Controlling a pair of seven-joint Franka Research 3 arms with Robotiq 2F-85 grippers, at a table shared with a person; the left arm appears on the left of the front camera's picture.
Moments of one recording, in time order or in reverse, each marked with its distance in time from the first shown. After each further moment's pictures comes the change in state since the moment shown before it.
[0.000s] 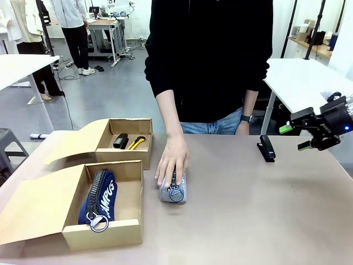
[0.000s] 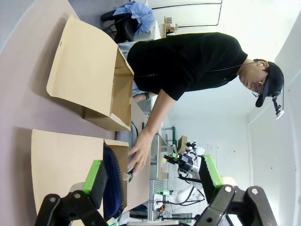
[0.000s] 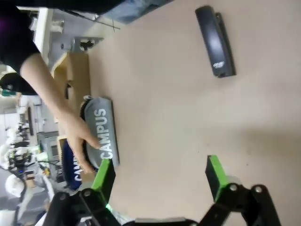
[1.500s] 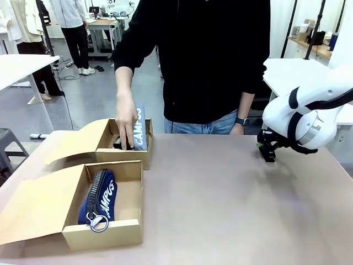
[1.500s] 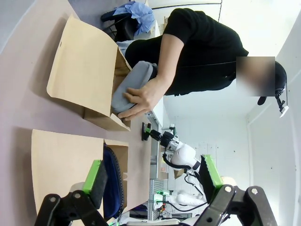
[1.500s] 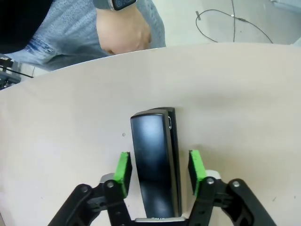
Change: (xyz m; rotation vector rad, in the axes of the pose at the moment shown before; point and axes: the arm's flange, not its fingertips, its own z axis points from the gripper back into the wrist) left arm 0.000 0.000 0.000 0.000 0.000 0.000; right arm 0.092 -0.028 -0.165 -0.440 -0.157 0.227
